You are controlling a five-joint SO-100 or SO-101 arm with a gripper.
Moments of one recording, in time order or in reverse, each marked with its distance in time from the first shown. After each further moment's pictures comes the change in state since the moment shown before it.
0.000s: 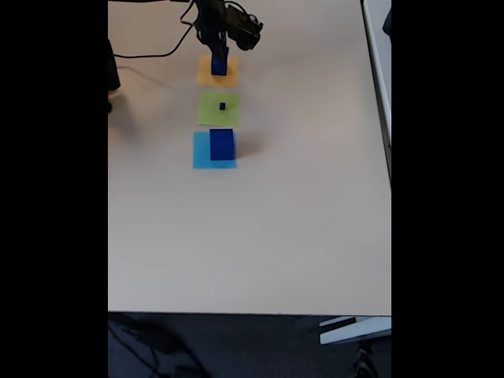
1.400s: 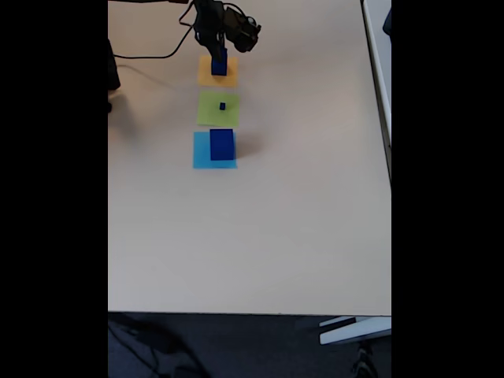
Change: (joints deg) arm -1.2 0.3 1.8 -1.8 1.3
